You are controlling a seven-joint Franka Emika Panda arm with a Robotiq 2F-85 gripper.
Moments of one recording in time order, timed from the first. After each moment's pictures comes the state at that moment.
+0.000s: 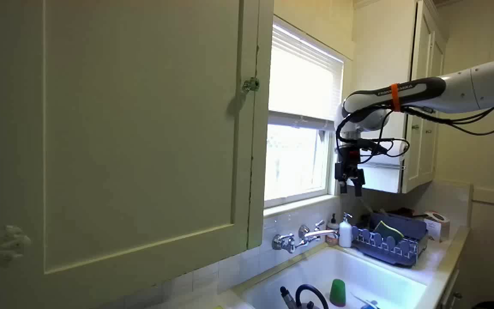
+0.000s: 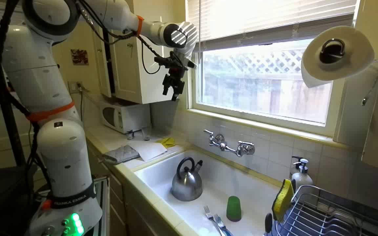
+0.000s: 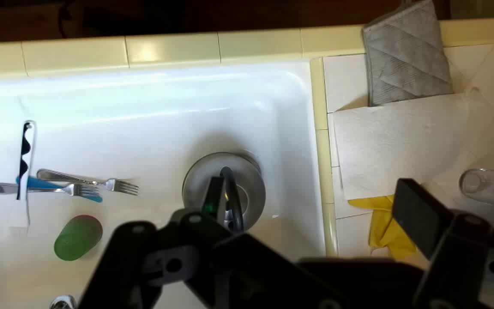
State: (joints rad) arm 0.17 -0.20 0.11 -1.96 0.23 1.52 0.03
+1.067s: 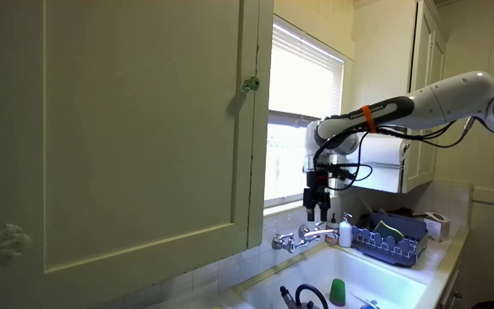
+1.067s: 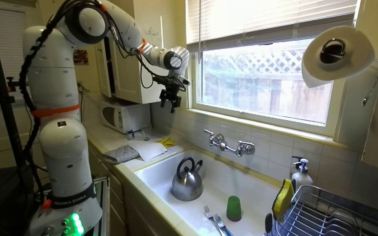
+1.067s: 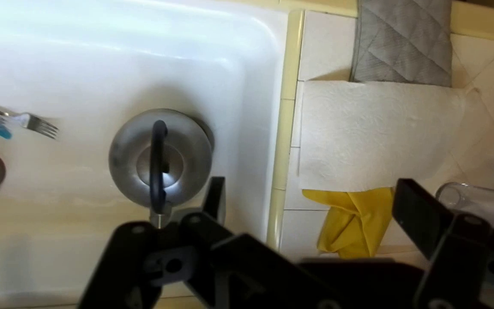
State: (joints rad) arm 0.25 0.01 0.26 -1.96 0.22 1.81 0.01
